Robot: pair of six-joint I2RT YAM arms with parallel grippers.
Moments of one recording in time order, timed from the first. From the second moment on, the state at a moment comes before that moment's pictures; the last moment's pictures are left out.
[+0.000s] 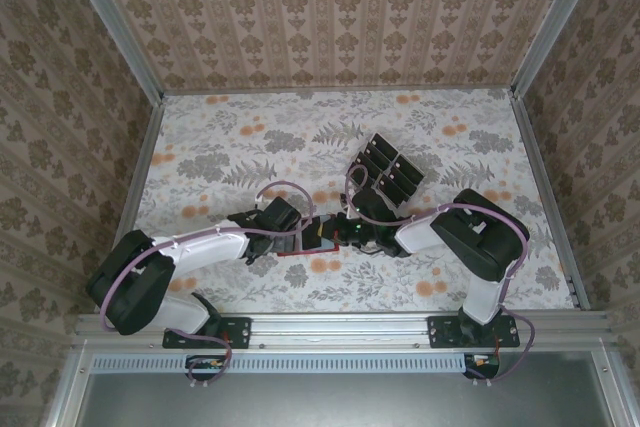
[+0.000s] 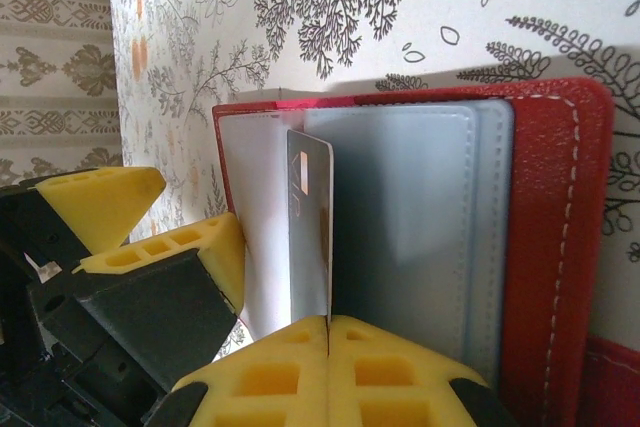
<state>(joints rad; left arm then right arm) -0.80 1.39 0.62 -0.48 -0.39 -0.59 0.72 1.81 0.64 0.56 -0.44 1.05</state>
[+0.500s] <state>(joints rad) -0.80 1.39 0.62 -0.49 -0.39 -0.62 0.72 1.84 0.64 0.58 -0.46 1.05</state>
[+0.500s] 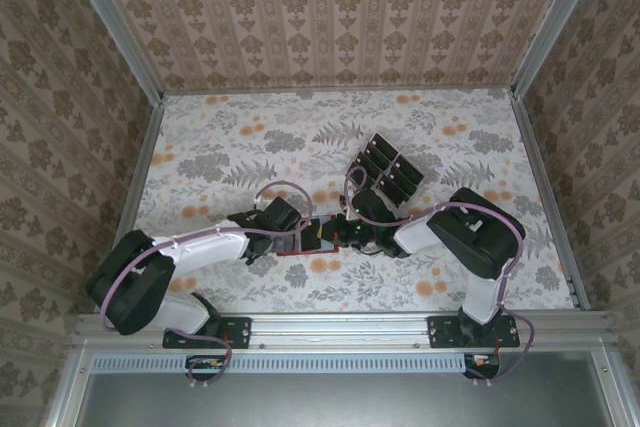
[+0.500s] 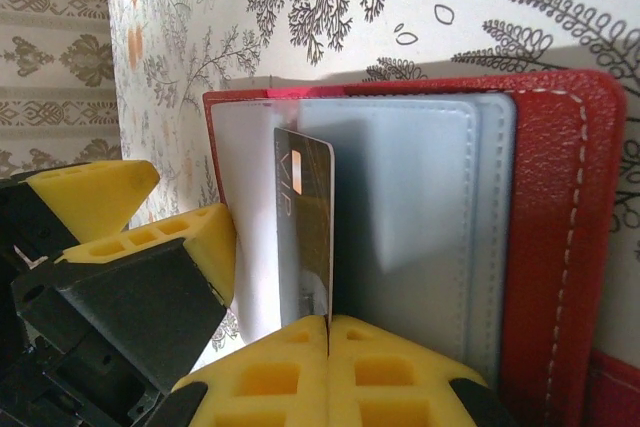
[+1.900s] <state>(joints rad) -0.80 1.40 0.63 -0.56 -0.46 -0.70 0.71 1.87 0.66 0.61 -0.48 1.05</state>
